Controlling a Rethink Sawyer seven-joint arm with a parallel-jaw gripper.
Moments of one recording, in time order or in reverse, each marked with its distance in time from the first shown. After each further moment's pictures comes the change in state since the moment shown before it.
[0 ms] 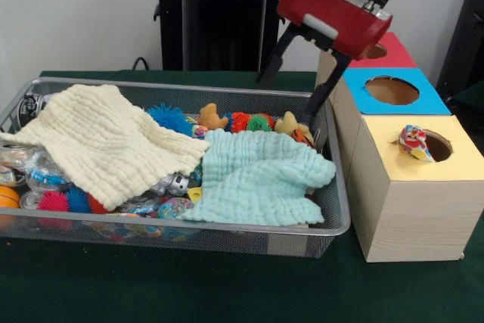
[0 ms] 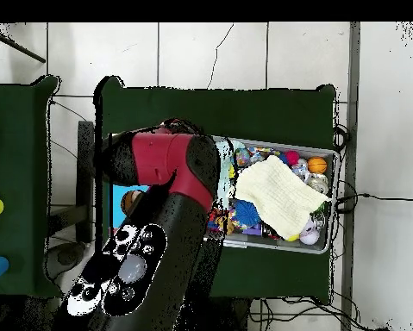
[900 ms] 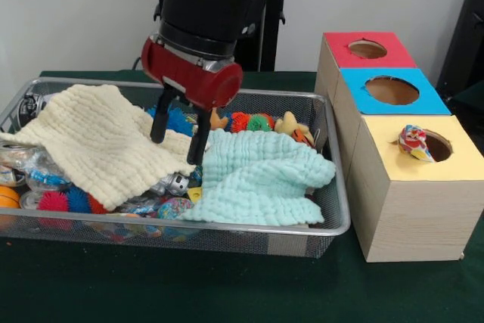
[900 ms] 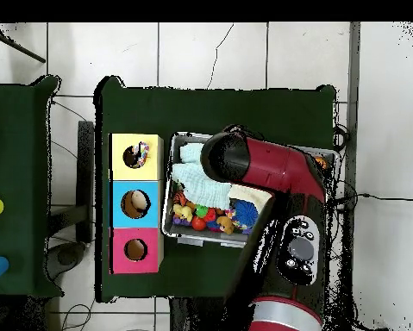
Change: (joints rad) arm -0.406 -0.104 0.377 0.160 -0.042 -0.100 0.000
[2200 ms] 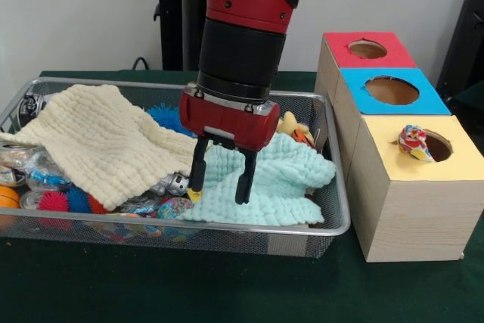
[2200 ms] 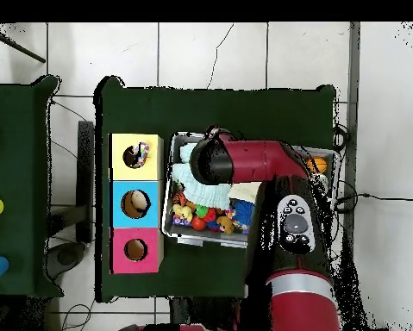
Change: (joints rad) arm -0.112 -0.004 0.287 0.005 -0.361 -0.103 -0.001
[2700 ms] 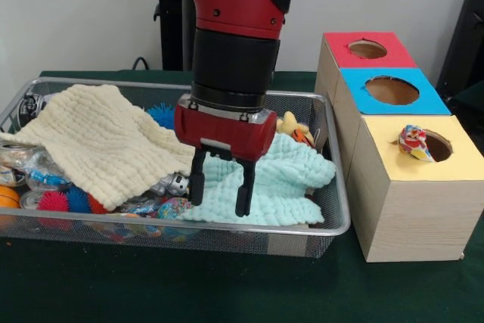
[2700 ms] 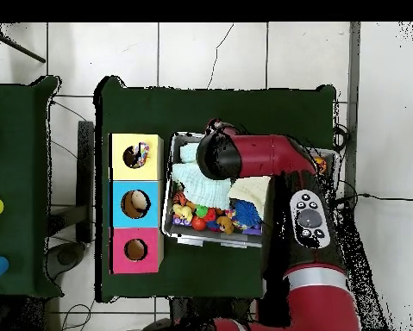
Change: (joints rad) arm -0.073 0.004 0.097 -0.018 -0.043 0.003 0.000
